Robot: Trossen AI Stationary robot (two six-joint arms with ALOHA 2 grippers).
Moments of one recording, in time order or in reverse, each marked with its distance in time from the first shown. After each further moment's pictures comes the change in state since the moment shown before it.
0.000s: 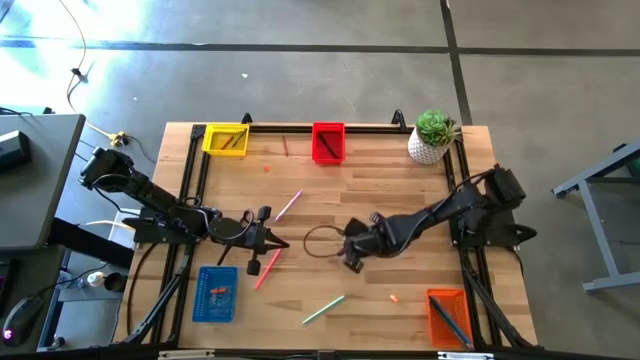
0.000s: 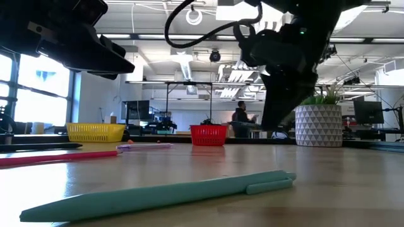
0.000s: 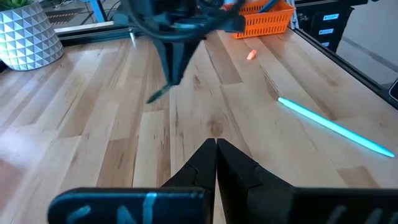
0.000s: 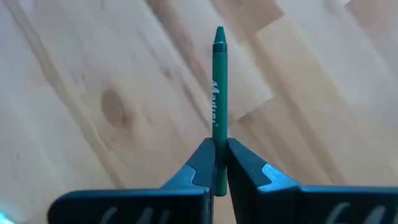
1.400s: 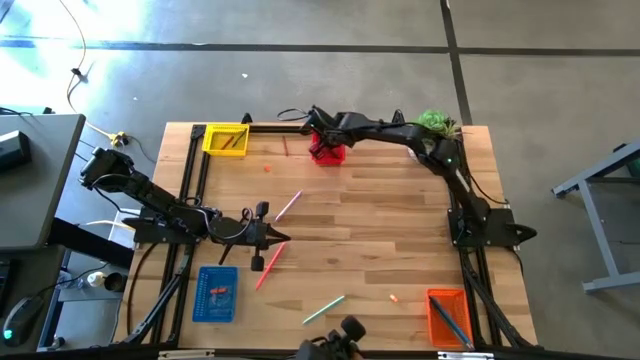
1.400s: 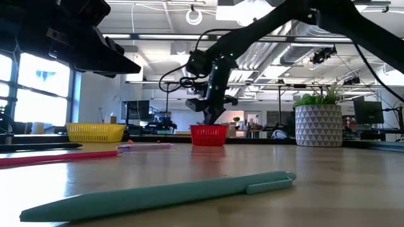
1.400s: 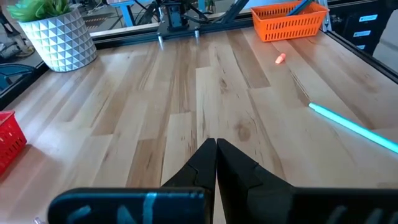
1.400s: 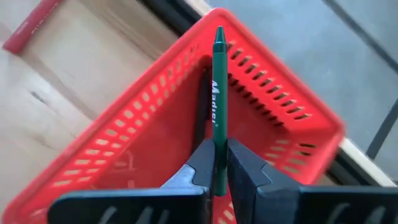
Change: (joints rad) left arm 0.001 0.000 0.000 0.012 -0.105 0.011; right arm -0.775 0.528 0.815 -0.187 0.038 -0.565
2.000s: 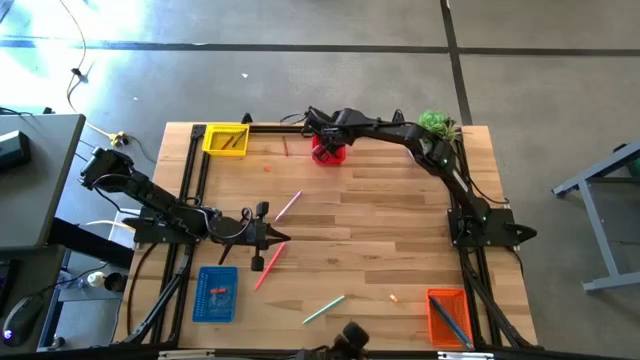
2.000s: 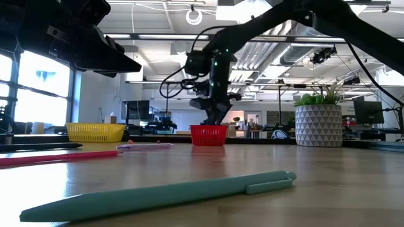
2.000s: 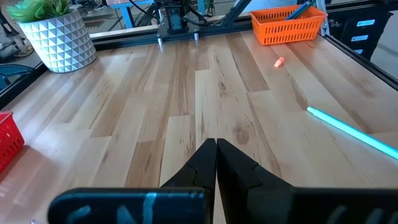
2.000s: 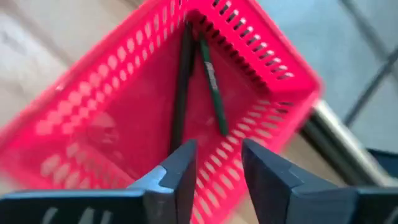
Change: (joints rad) left arm 0.000 0.000 0.000 0.010 0.003 -0.008; right arm 0.019 0.029 0.118 -0.246 0.019 0.010
